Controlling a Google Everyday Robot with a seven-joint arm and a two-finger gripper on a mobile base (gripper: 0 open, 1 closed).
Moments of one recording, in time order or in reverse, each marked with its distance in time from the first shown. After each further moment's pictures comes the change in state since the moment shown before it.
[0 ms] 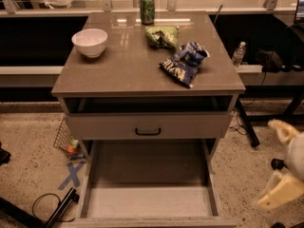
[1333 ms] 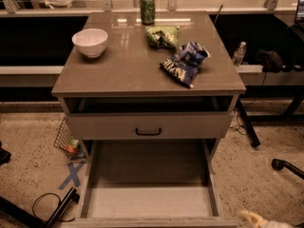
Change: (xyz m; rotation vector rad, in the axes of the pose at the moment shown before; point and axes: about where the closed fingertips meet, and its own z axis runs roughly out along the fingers) arm 0.160 0.144 0.176 -0.178 -0.173 0.244
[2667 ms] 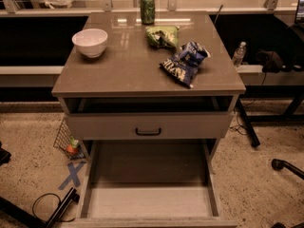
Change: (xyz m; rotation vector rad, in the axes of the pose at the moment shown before) arm 0.085 0.039 0.101 -0.135 -0.143 0.063
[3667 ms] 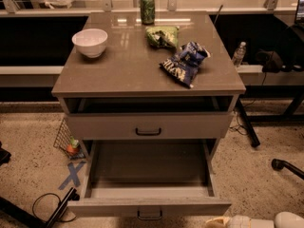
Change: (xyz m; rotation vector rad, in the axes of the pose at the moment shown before) arm -0.049 -0.052 0.035 -0.063 -0.072 -0.101
